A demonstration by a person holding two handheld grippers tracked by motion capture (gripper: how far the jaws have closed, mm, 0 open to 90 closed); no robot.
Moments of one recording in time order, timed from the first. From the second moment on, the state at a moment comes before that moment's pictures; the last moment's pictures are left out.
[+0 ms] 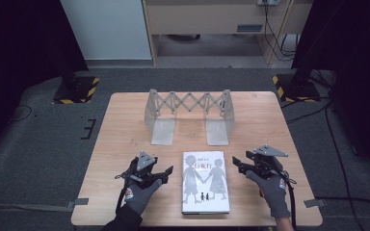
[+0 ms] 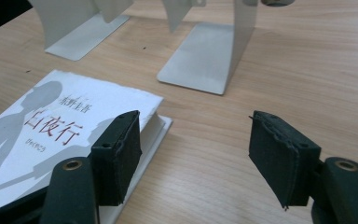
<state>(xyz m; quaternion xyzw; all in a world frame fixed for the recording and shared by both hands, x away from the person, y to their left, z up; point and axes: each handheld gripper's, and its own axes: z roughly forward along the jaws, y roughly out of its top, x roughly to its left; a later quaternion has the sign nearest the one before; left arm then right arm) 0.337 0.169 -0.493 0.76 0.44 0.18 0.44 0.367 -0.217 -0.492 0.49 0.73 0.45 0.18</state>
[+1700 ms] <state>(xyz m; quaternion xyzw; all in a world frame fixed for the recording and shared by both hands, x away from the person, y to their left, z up) 0.336 0.125 -0.515 0.79 0.40 0.13 0.45 0.360 -0.167 -0.521 0.45 0.74 0.49 0.09</state>
